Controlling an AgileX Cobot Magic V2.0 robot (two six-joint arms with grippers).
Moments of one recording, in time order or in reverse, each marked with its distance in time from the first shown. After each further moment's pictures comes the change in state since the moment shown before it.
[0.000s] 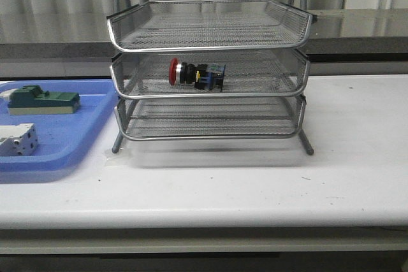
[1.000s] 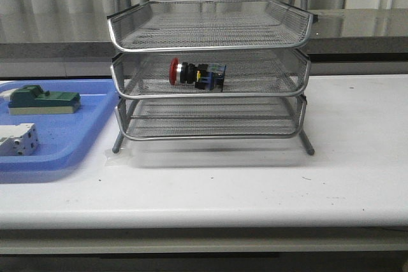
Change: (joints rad) left arm 0.000 0.000 0.000 0.000 0.000 0.000; right arm -0.001 -0.002 0.053 -0.007 -0.077 0.000
